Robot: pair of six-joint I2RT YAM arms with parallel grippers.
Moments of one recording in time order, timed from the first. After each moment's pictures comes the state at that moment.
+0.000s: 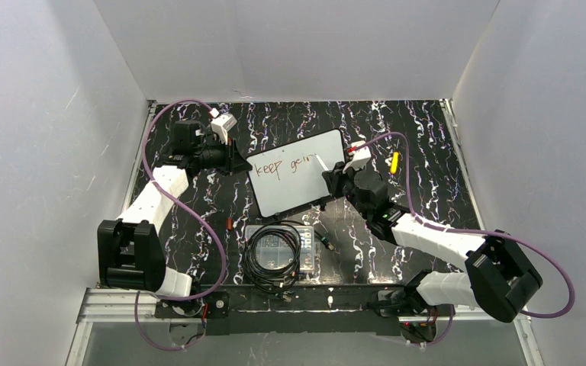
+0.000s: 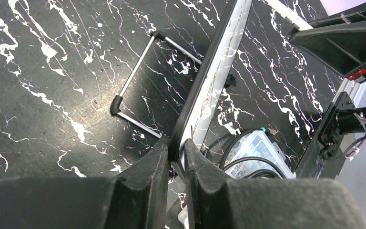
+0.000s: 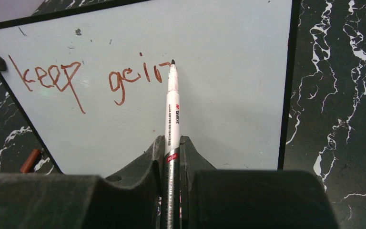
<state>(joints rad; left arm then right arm) -0.10 1.43 1.05 -0.32 0.79 0.03 0.74 1.23 0.58 0.46 0.22 0.30</state>
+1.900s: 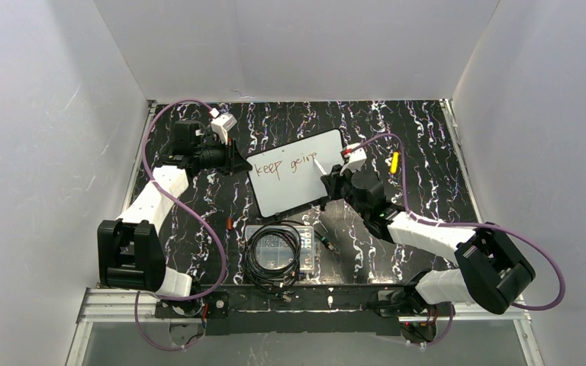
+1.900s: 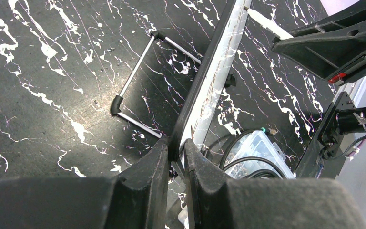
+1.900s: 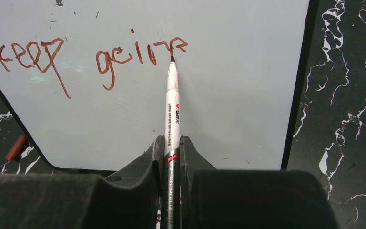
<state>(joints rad) -0.10 1.43 1.05 -0.32 0.79 0.03 0.72 1.30 0.57 0.50 0.17 0.27</state>
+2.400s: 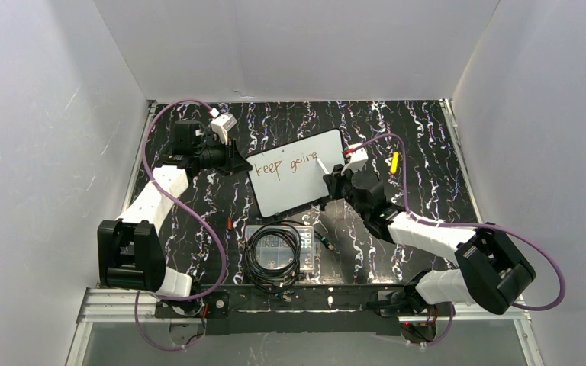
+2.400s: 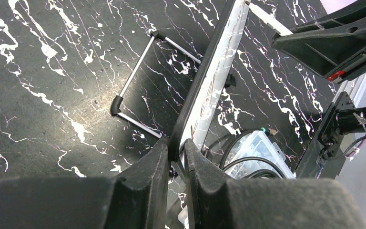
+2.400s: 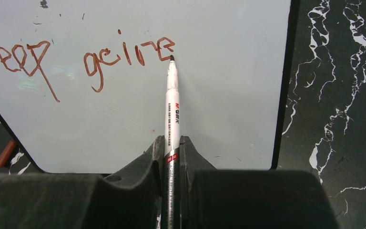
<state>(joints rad) -0.10 1.43 1.05 -0.32 0.79 0.03 0.72 1.30 0.56 0.49 0.21 0.28</state>
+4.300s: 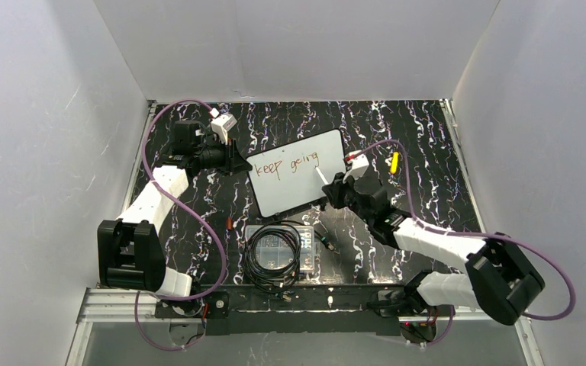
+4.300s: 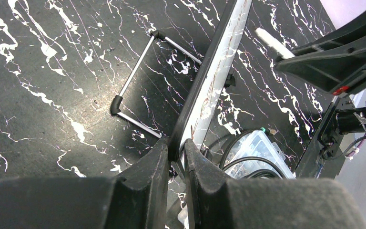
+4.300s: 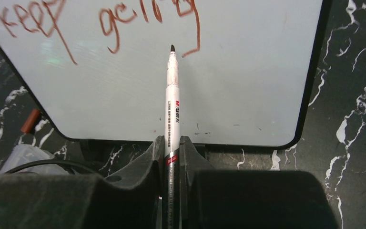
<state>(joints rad) -0.10 1.43 1.05 -0.32 0.79 0.03 0.73 1.25 0.51 0.41 0.13 0.34</state>
